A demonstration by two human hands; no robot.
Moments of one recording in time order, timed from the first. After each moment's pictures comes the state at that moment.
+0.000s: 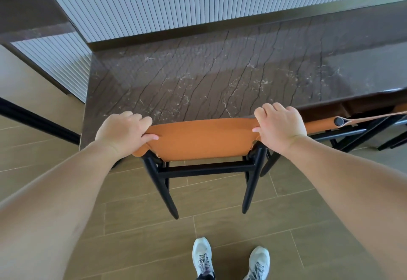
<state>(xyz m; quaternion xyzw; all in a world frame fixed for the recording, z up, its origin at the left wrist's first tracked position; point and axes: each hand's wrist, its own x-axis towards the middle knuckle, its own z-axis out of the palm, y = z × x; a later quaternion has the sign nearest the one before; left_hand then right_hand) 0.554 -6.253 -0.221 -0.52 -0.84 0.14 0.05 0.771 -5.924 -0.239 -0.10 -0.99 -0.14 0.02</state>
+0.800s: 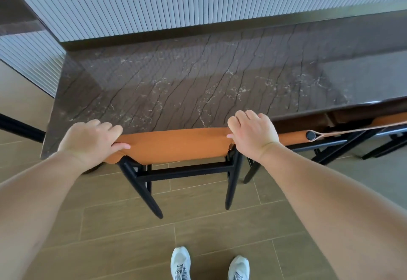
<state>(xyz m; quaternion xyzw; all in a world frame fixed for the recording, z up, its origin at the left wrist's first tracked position) 0.558 -6.224 -0.243 -0.52 -0.84 0.12 0.10 0.769 -5.873 -0.254 -0.02 -0.99 -0.12 0.05</state>
